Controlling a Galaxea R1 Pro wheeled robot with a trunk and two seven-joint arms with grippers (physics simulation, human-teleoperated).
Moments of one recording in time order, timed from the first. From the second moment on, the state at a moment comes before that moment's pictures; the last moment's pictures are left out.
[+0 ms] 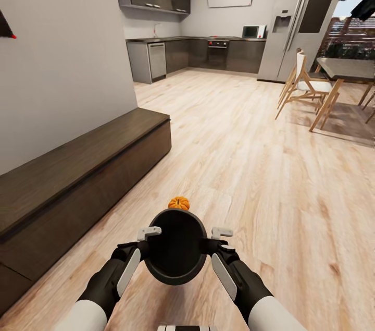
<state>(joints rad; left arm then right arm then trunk) -0.53 -0.09 -0.10 -0.84 0.24 0.57 0.11 -0.57 0.17 0.29 -0.72 -0.38 0.34 -0.29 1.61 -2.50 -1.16</state>
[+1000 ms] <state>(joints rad) -0.53 -0.09 -0.10 -0.84 0.24 0.57 0.10 -0.57 0.17 0.29 -0.72 -0.38 0.33 -0.28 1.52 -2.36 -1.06</state>
